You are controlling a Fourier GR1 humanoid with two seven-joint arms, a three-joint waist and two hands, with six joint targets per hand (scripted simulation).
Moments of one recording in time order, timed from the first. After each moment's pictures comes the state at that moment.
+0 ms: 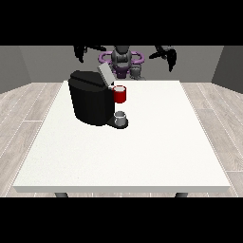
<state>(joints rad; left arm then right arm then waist) -0.39 0.00 0.22 -1.04 -0.21 -0.29 -0.17 -0.41 -0.17 -0.17 -1.24 0.01 0.00 0.08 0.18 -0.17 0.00</state>
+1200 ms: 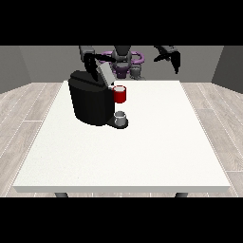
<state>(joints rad) -0.24 0.08 0.17 -1.39 -0.11 -0.25 -0.10 -0.65 -0.15 -0.13 -1.06 -0.03 0.02 0.09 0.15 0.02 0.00</state>
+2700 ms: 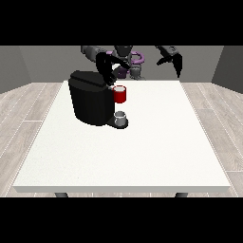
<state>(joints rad) -0.30 0.09 0.11 -1.41 -0.11 -0.27 -0.11 -0.86 -0.26 -0.08 -1.07 0.14 -0.08 0.31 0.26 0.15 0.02</state>
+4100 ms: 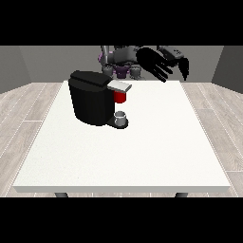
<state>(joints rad) -0.54 0.05 -0.01 -1.42 -0.11 -0.35 -0.11 -1.01 -0.42 -0.18 -1.37 0.18 -0.04 0.56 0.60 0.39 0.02</state>
